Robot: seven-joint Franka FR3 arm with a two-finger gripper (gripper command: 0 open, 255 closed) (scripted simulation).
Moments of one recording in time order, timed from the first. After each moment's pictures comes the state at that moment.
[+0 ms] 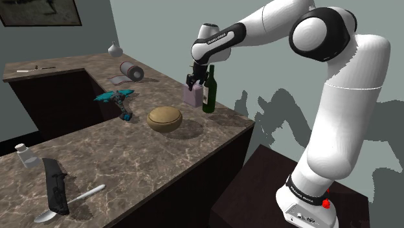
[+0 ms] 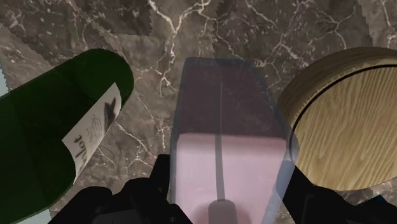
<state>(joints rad) -0.04 0.20 -0.14 -1.87 0.07 2.33 -0.09</state>
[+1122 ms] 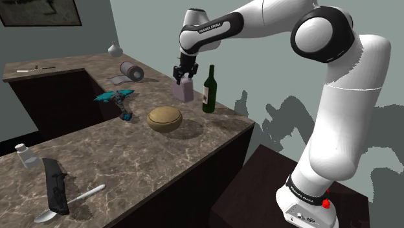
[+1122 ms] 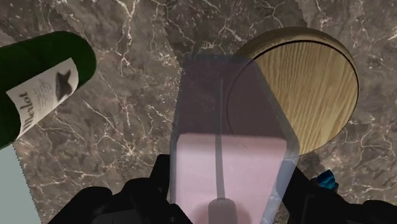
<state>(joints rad) 0.04 0.20 -0.10 -1.73 0.02 2.19 0.06</state>
